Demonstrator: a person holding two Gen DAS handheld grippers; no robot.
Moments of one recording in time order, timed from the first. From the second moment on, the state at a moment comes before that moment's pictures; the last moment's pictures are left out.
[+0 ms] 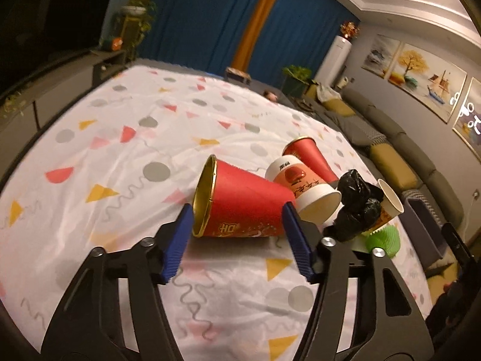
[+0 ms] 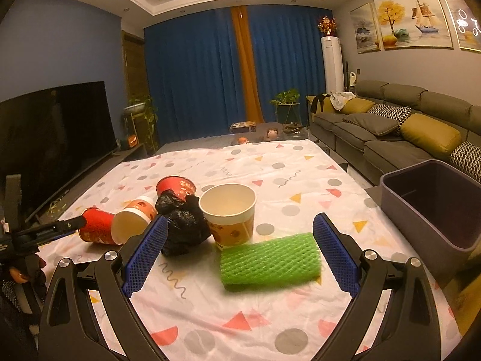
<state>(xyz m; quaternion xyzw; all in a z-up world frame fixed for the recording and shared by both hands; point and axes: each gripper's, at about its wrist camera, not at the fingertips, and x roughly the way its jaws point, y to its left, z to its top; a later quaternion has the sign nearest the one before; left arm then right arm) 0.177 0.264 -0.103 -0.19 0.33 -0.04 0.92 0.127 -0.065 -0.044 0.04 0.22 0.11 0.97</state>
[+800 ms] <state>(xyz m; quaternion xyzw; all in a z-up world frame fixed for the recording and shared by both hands) 0.156 0.244 -0.096 -0.22 0.31 -0.10 0.92 0.178 -0.038 -0.064 0.02 0.26 0.09 0.96</state>
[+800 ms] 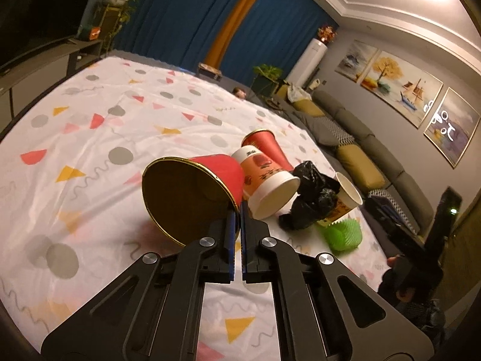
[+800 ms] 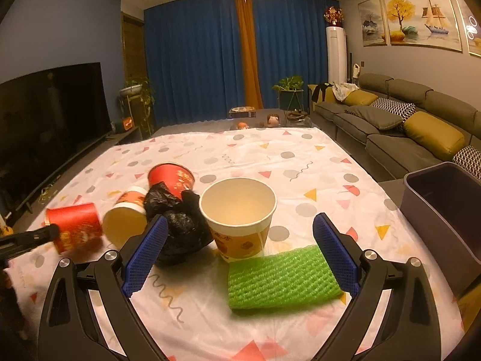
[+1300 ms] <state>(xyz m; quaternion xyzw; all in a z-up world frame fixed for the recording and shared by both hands) 0.148 0.245 -0.096 -0.23 0.30 -0.09 0.92 0.217 -0.031 -0.080 0.01 0.30 0.11 0.95</state>
